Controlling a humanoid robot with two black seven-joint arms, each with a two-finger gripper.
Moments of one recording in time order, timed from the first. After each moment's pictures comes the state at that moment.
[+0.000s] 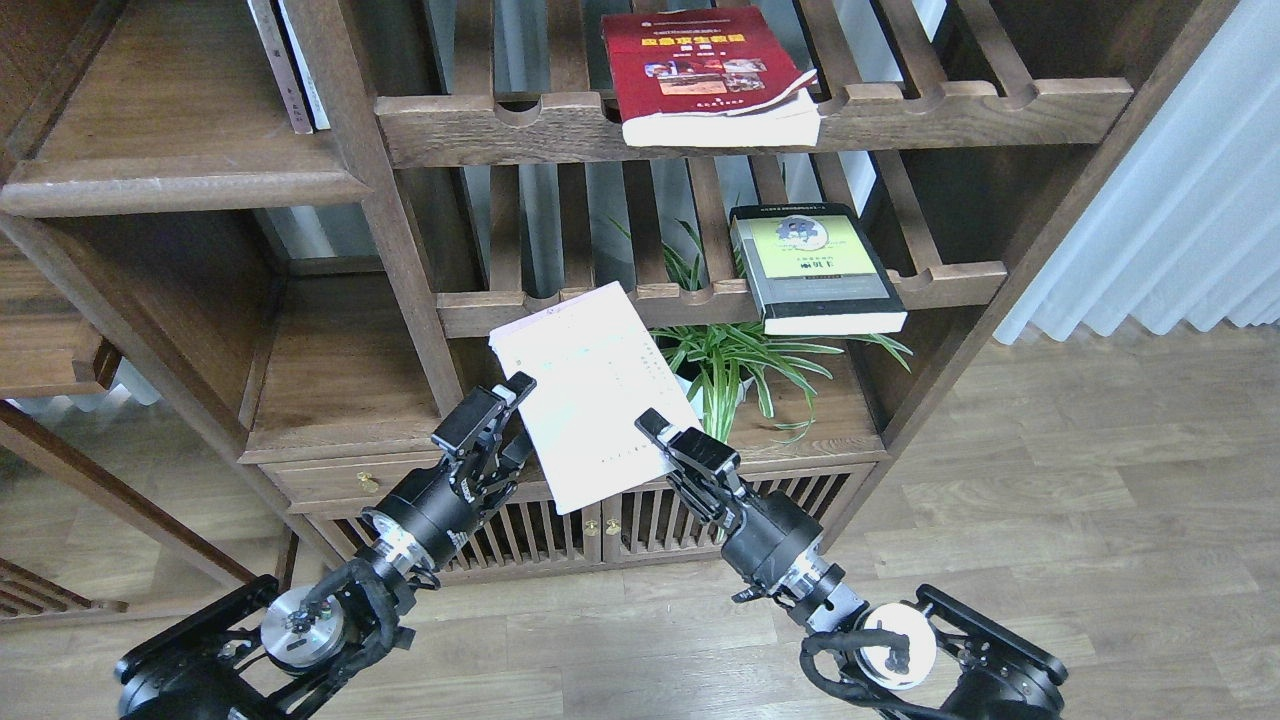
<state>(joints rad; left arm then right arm) -0.29 0.20 -0.62 -1.05 -0.60 -0.49 0.13 0.16 -0.11 0.69 1.13 0.32 0.58 -0.08</state>
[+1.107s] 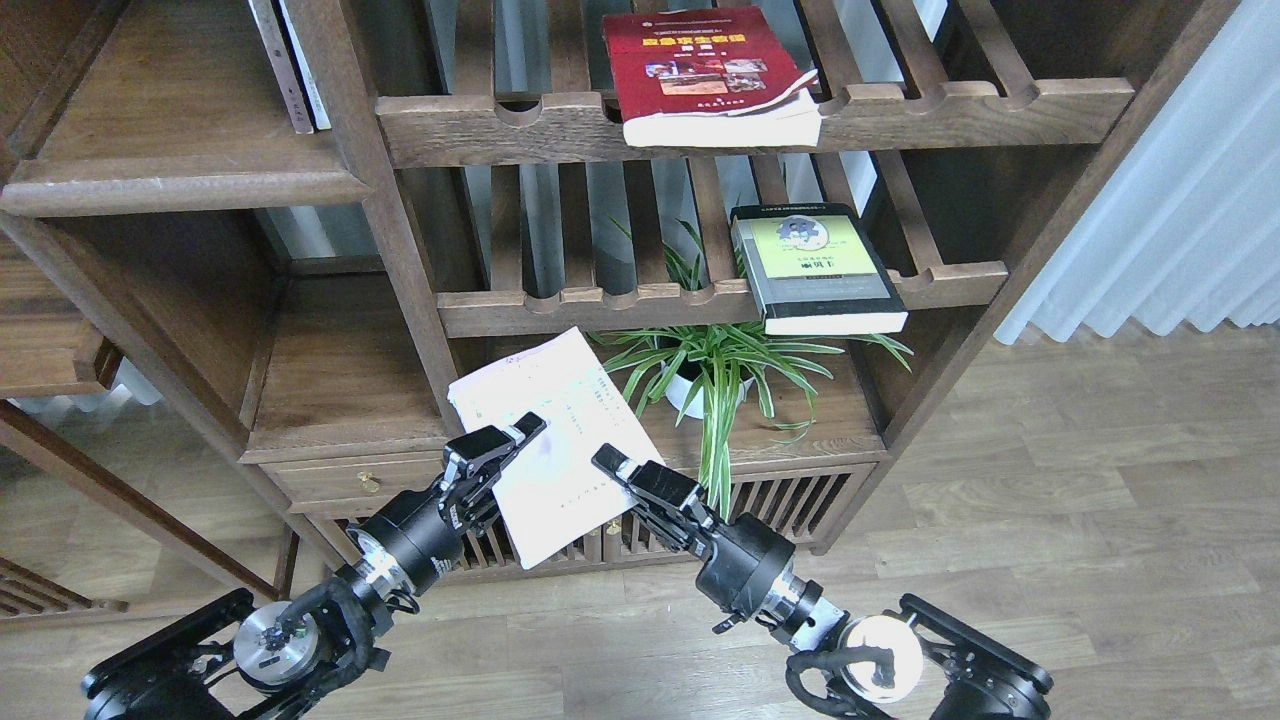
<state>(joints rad) -0.26 0.21 -0.63 -1.10 -0.59 -0.49 0.12 0.16 -0.09 0.69 1.13 0.27 0.58 -0.10</state>
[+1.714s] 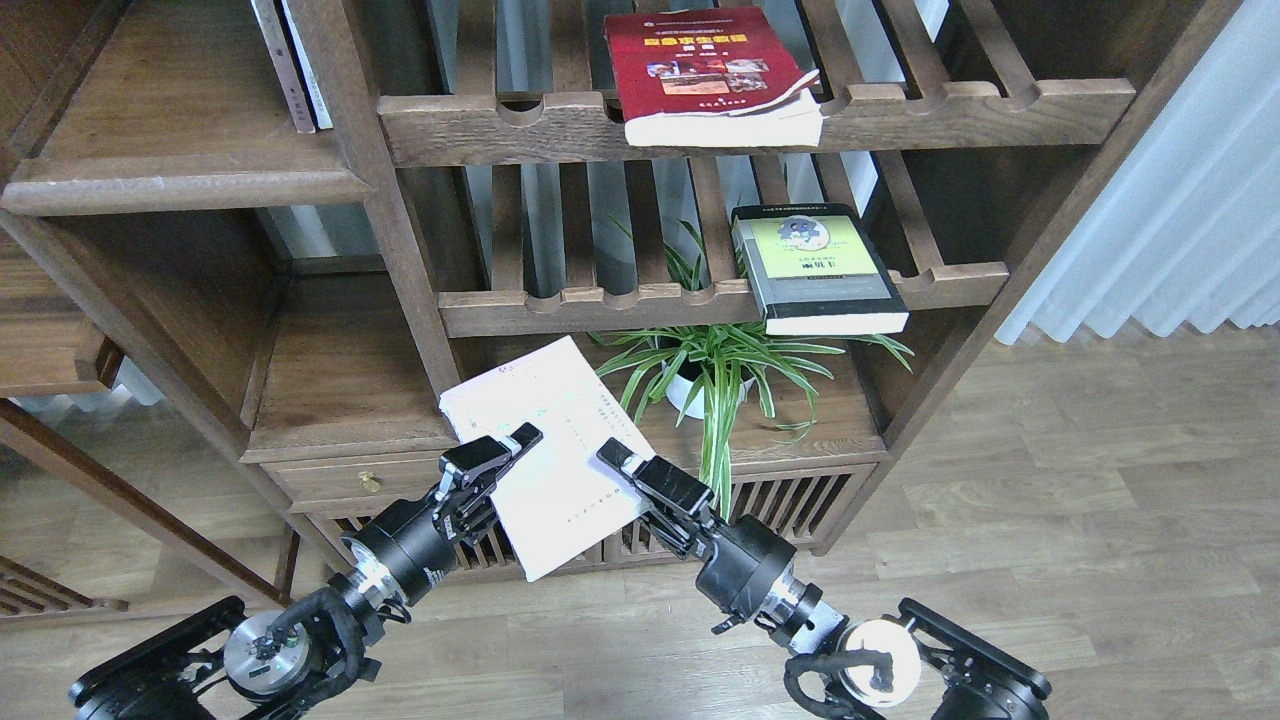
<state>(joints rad) -0.24 0.24 -0.63 -1.10 -0.58 -0.49 0.13 0.14 -0.08 0.72 1.13 0.27 0.58 -0.08</state>
